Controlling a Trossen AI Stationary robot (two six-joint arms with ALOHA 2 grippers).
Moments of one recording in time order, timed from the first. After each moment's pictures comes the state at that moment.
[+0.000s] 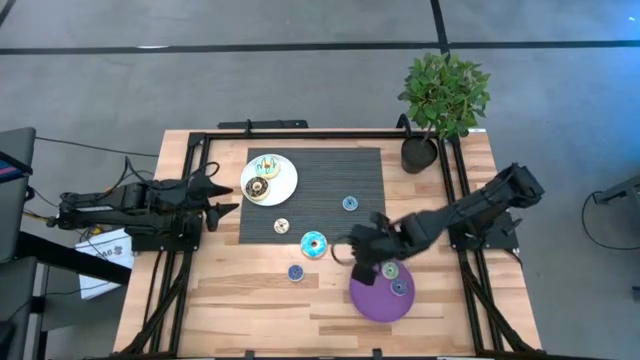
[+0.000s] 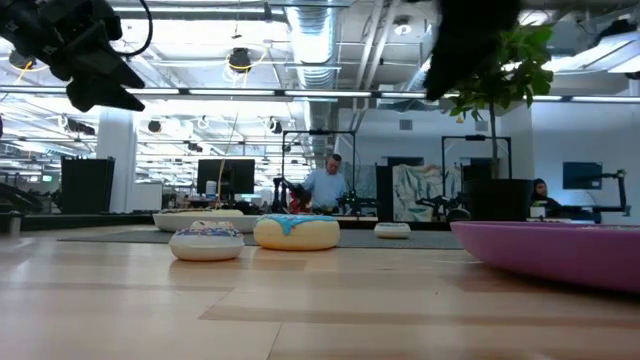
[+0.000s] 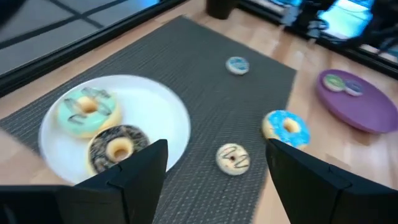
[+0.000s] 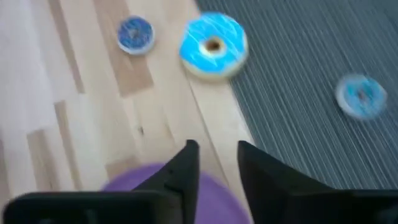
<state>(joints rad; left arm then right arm) 0.01 0.28 0.47 -0.66 -0.30 -0.42 0.38 1.61 1.26 -0.77 0.28 0.62</state>
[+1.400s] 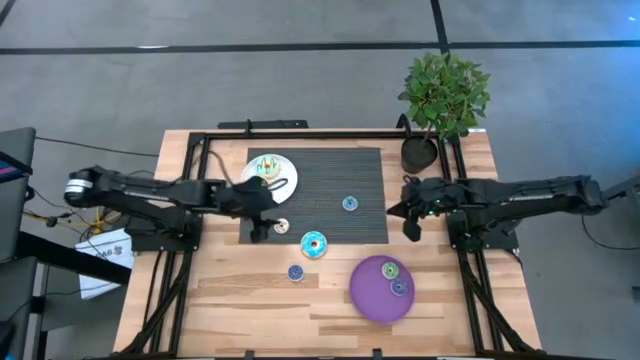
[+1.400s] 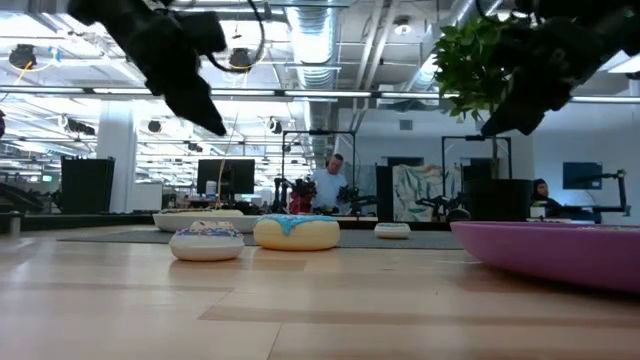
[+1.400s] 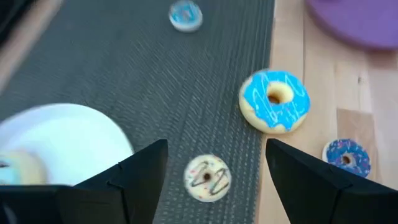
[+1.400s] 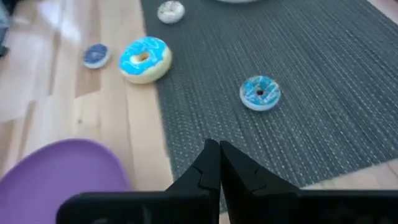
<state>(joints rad) 0.00 1.11 0.71 -0.35 -0.14 -0.15 -0.04 0.78 0.49 -0.40 0.01 0.22</state>
